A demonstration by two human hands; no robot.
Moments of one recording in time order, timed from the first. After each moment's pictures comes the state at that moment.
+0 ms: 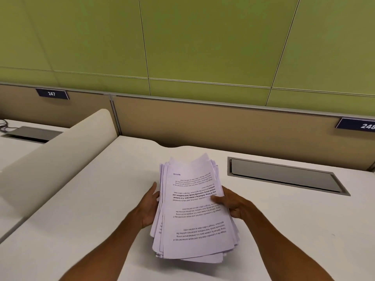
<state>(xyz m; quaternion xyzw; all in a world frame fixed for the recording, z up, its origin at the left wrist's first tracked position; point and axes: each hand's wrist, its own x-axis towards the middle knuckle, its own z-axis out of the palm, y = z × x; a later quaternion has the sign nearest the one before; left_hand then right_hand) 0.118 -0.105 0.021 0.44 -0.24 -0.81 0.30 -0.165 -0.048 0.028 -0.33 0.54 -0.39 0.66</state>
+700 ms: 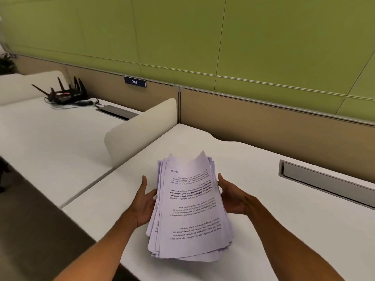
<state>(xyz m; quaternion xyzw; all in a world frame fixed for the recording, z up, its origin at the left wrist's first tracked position) 0.313 0.022 0.027 0.43 -0.16 -0.77 0.44 0.002 -0.022 0.042 -0.33 0.40 -0.23 0.82</state>
